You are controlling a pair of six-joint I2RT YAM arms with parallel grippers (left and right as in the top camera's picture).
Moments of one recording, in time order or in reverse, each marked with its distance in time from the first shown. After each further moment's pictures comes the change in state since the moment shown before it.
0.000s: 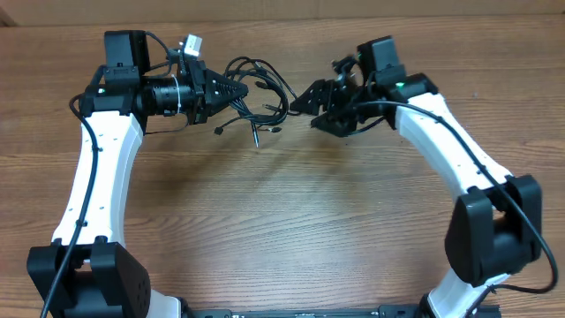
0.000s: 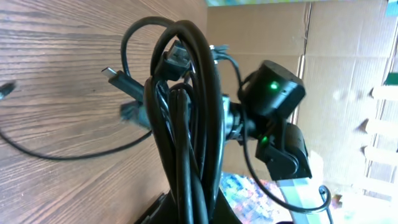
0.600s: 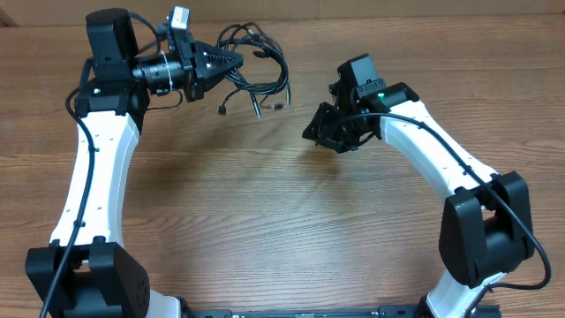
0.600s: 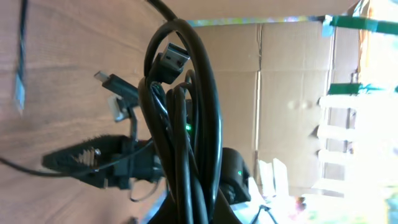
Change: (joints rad) left arm 0.016 -0.002 0.005 0.369 0.074 -0.351; right arm 0.058 0.006 -0.047 -0.115 0.304 -0.039
